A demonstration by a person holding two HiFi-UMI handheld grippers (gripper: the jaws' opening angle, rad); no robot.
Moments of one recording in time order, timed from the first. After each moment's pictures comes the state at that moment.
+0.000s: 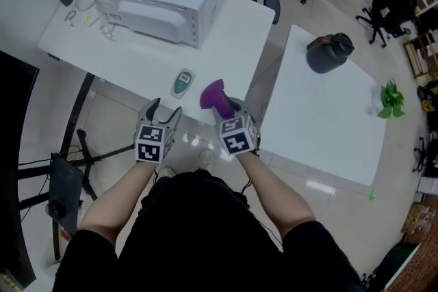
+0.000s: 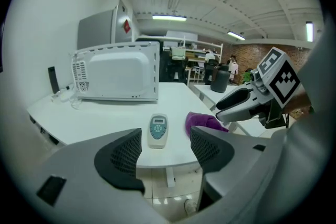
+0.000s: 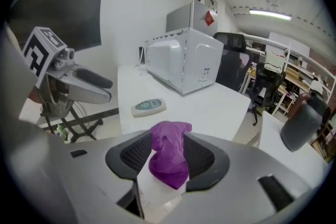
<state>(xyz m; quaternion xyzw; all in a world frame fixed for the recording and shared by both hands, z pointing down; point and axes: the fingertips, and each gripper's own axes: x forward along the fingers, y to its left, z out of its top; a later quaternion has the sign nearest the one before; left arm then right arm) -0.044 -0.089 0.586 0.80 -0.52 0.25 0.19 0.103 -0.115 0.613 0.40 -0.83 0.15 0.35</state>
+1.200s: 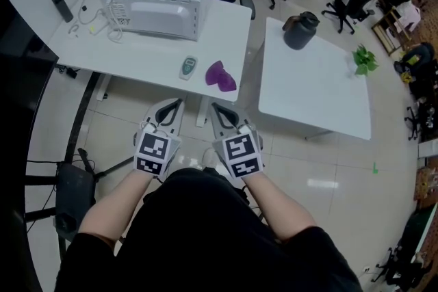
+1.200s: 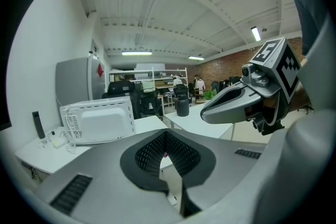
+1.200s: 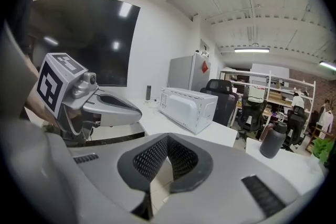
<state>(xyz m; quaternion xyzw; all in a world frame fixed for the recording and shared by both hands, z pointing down) -0.041 0.063 0.430 0.90 -0.40 0.17 0.01 0.027 0.068 0.427 0.47 -0.86 0.04 0.20</state>
